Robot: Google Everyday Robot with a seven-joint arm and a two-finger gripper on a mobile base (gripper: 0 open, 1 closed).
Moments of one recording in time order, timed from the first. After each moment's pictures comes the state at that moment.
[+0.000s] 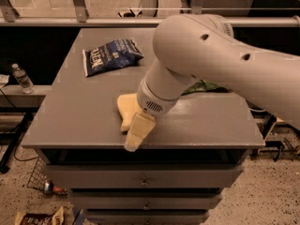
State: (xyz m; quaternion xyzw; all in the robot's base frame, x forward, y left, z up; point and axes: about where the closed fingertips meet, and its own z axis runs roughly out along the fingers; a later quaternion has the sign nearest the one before) arm 0.478 0.026 0.832 -0.61 0.76 0.09 0.21
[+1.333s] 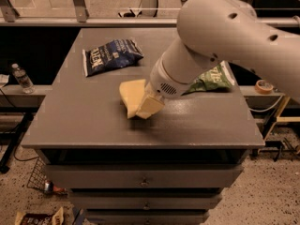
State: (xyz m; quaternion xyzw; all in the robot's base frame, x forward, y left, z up) arm 0.508 0.008 0.858 -0.60 0.76 0.10 0.24
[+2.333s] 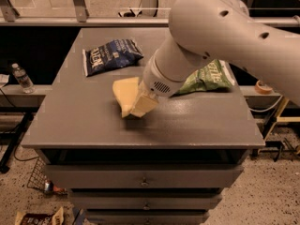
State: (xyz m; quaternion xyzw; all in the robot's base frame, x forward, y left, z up) arm 0.511 0.020 0.865 -0.61 0.74 0.09 0.25
